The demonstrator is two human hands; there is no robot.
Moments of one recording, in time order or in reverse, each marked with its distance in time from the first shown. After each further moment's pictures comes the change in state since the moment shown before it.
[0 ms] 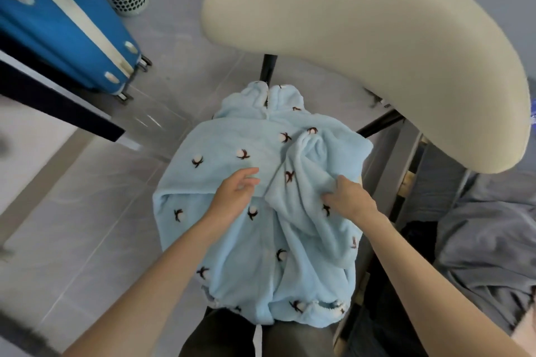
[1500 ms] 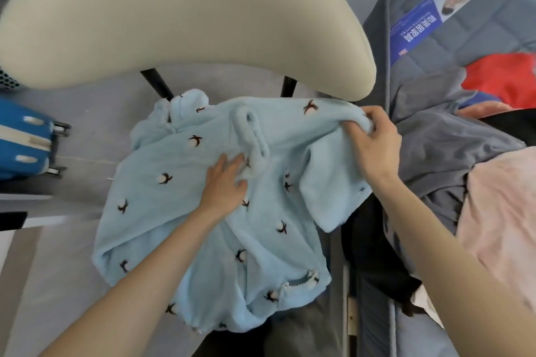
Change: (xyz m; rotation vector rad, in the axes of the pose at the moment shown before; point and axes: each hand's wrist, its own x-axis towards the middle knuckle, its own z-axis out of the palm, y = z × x) left_hand 0.030 0.036 0.112 0.887 -0.231 0.272; right_hand -0.033 0.140 -0.043 0.928 0.845 0.002
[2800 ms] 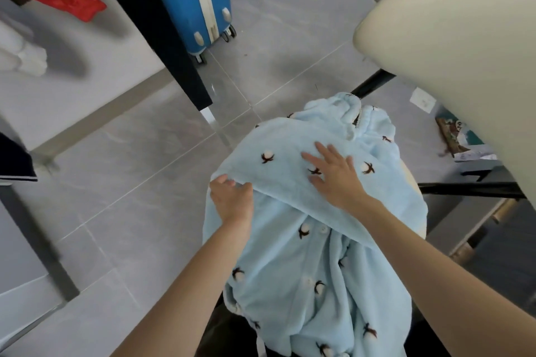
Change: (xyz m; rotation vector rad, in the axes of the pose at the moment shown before) left_hand -0.077 -0.172 -0.037 -1.344 0.912 -0.928; right_hand -0.080 -0.081 0.295 -0.864 -1.170 -0.796
